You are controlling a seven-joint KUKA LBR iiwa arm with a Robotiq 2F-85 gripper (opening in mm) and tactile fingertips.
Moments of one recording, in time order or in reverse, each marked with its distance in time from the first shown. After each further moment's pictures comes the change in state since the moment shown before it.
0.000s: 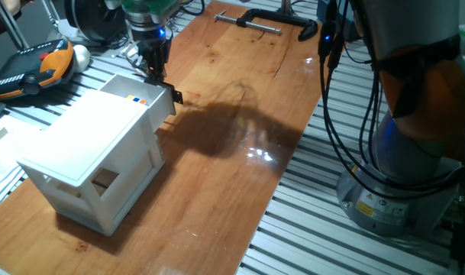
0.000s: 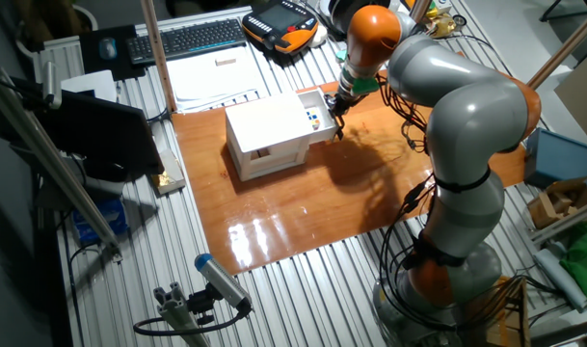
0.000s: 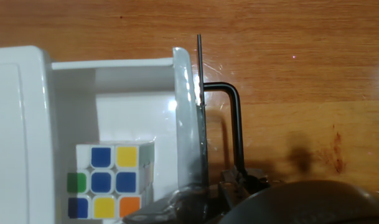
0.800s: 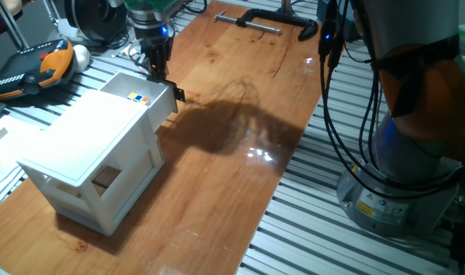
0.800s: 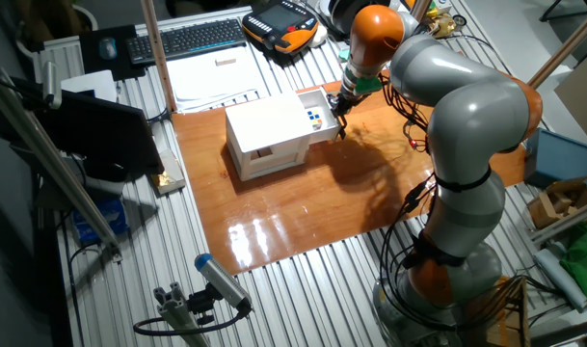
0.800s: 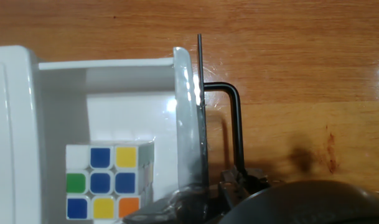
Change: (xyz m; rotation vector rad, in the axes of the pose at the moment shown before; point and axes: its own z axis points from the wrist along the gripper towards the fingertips) arm 0.000 -0.008 0.000 0.003 -0.002 -0.003
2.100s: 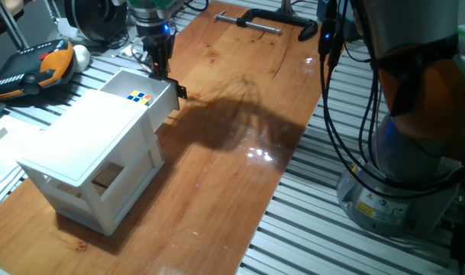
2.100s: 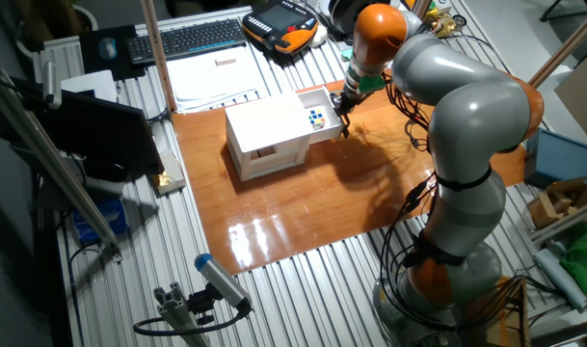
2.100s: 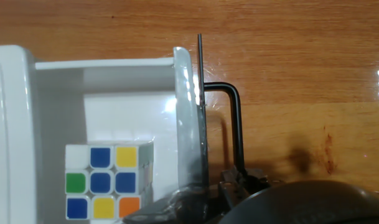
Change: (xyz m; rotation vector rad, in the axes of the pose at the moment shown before) arm -0.001 -0.012 0.001 0.001 0.000 -0.014
